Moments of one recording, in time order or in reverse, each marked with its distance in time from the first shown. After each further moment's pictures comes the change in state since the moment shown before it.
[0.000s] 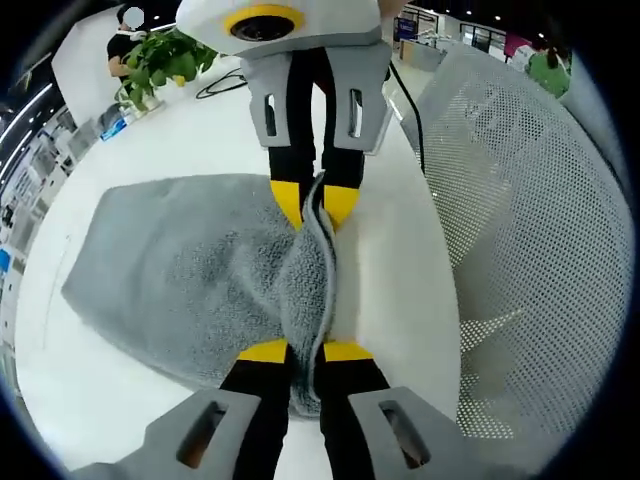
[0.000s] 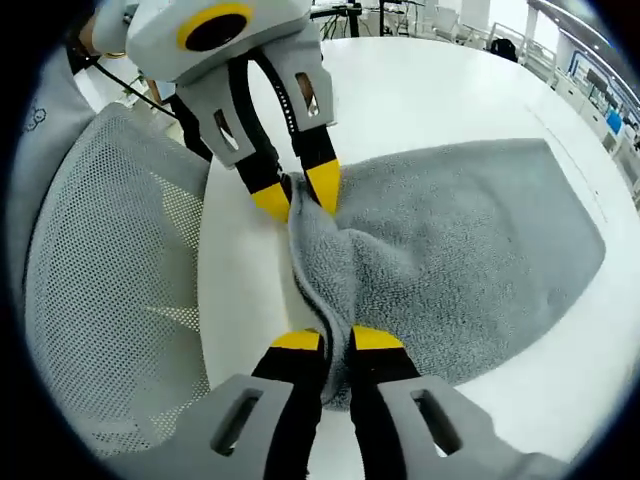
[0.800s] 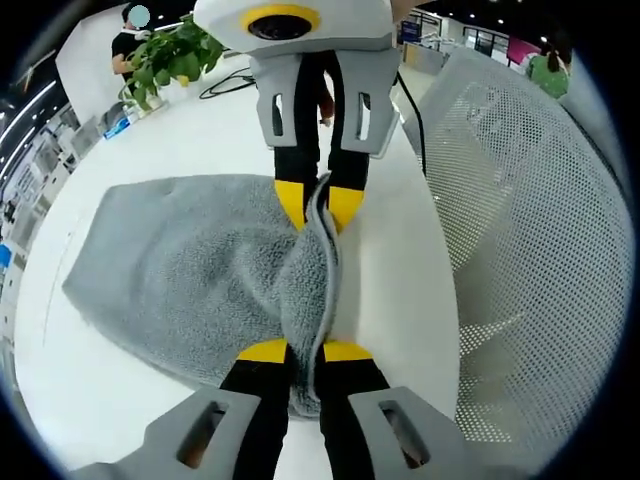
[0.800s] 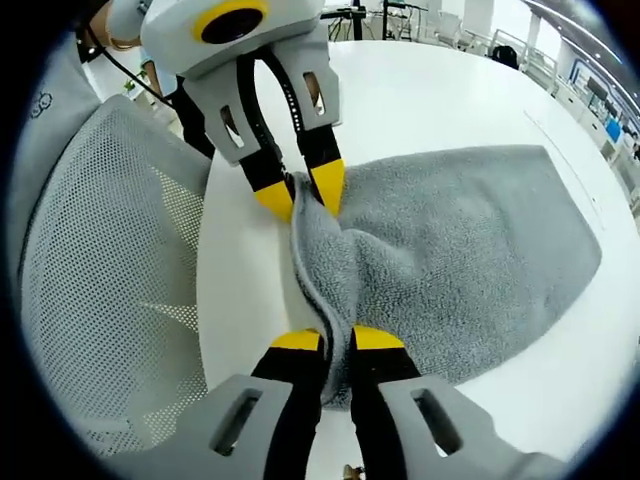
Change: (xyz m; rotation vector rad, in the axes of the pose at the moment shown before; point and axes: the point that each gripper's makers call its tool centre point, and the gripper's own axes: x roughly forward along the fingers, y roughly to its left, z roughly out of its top) left arm 0.000 0.000 0.000 -0.021 -0.008 0.010; right arm 0.000 0.002 0.000 -0.006 -0.009 -0.029
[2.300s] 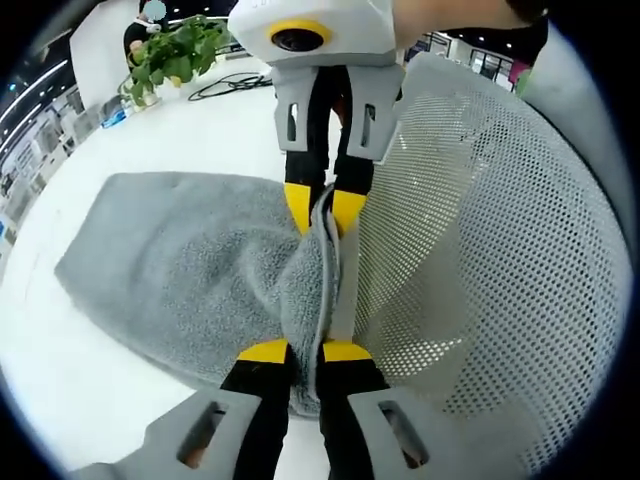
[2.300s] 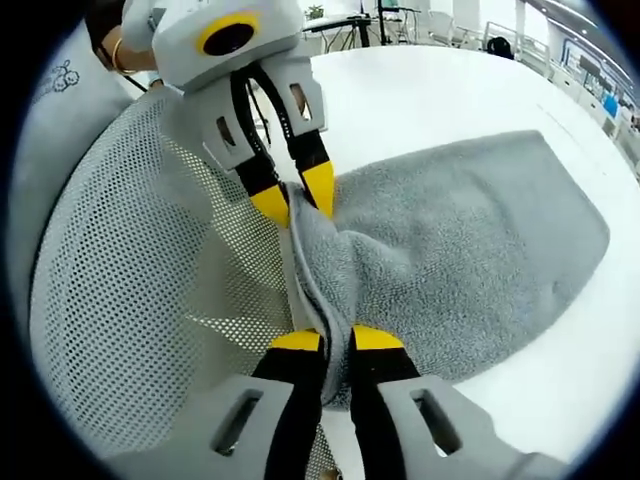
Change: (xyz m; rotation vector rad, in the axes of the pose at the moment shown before) left arm -0.018 -0.082 -0.004 -0.083 -0.035 -0.059; right arm -0.003 0.081 -0.015 0.057 -0.045 0.083
